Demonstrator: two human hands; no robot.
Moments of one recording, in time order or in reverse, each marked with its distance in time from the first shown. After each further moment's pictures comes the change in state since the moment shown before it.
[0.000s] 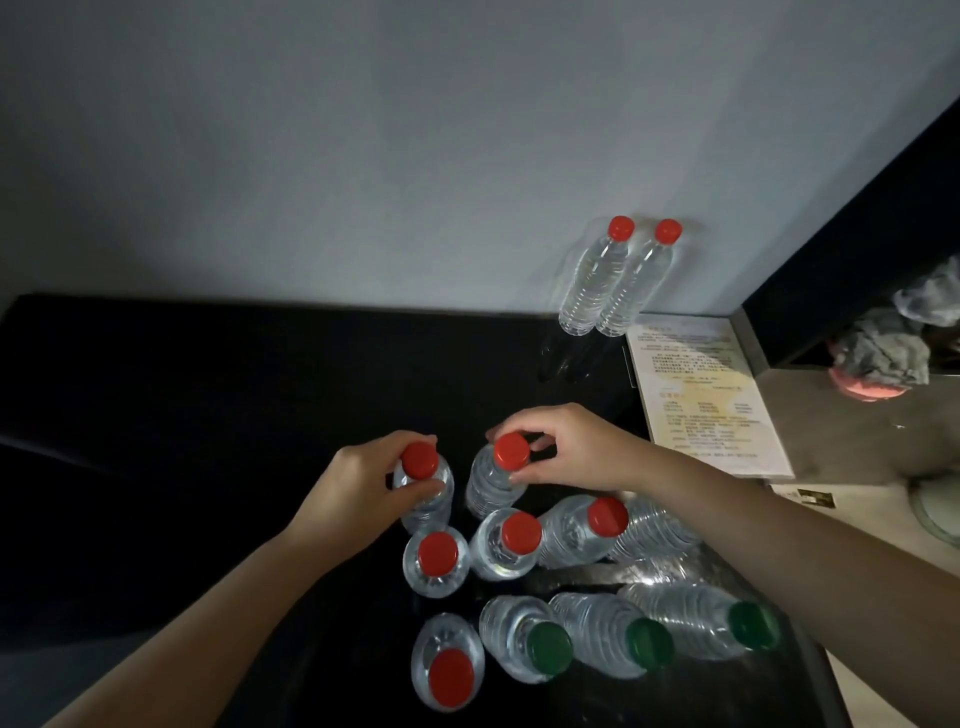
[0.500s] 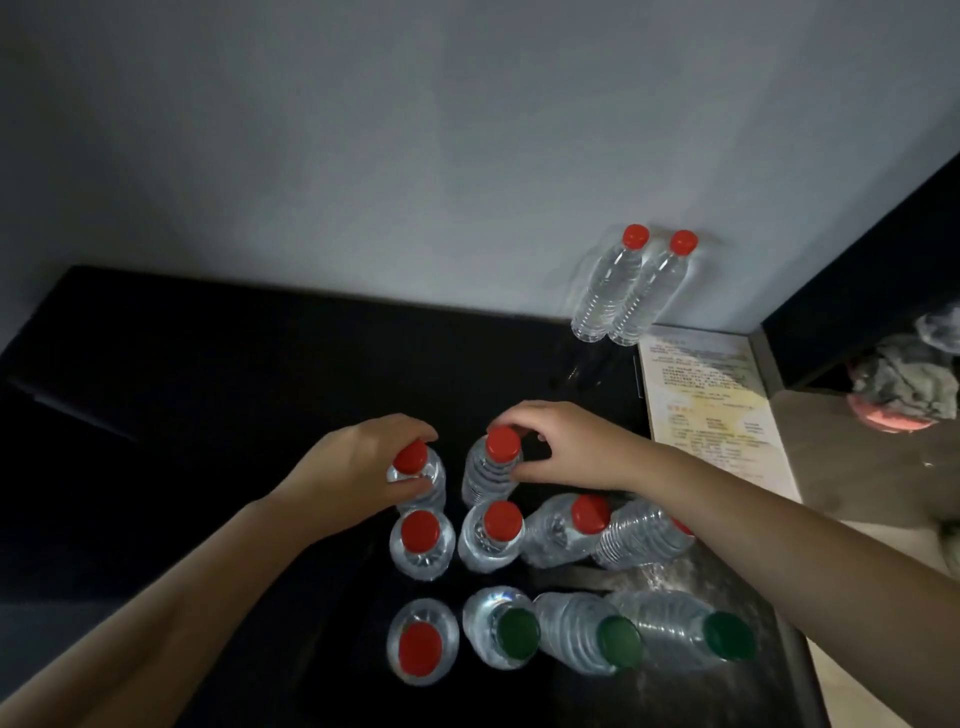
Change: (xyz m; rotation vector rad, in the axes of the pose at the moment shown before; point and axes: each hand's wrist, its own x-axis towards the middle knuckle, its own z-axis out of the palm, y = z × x) left_hand -0.002 0.029 -0.012 0.402 -0.106 0.053; right_hand -0.002 -0.003 -0.008 -0.239 -0.061 -0.091
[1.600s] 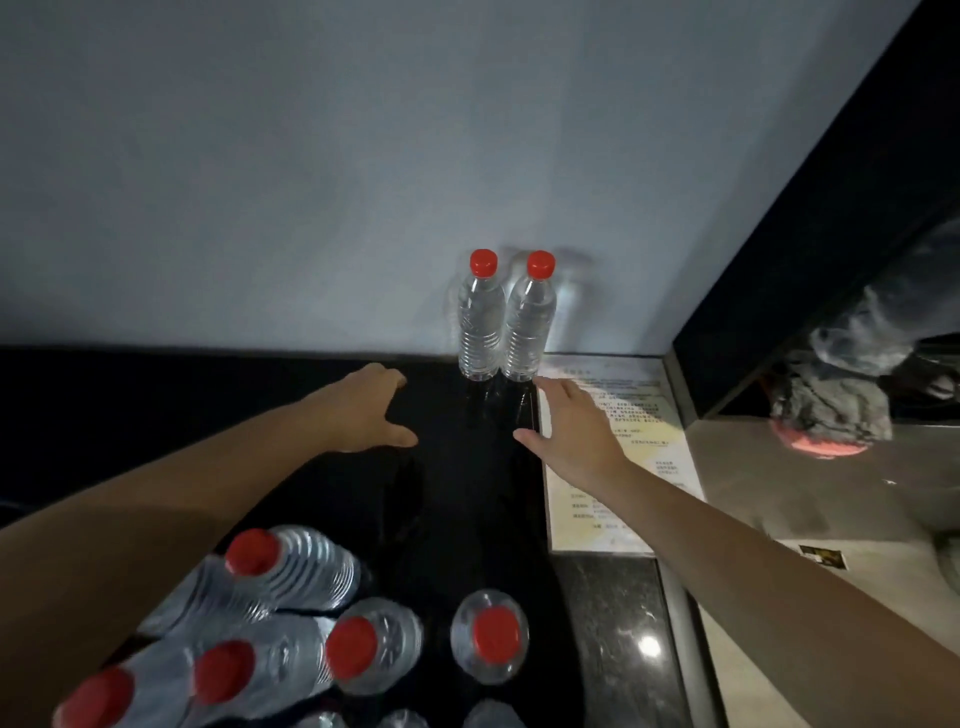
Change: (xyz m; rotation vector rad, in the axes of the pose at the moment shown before) left_hand 0.225 0.099 0.047 0.166 -0.305 -0.258; right_hand -0.045 0.195 -0.063 -0.121 0.439 0.464
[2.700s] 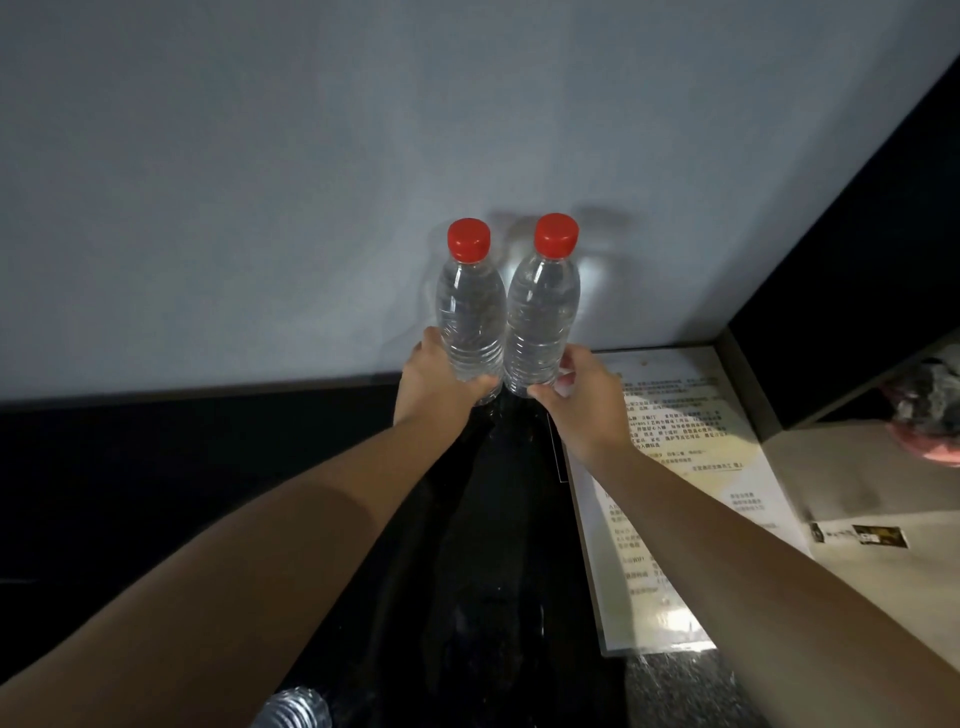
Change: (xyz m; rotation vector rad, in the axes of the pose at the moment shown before) left_hand 0.185 0.036 0.066 -0.639 0.515 -0.012; right_hand 0.125 0.052 0.074 0.475 0.333 0.251
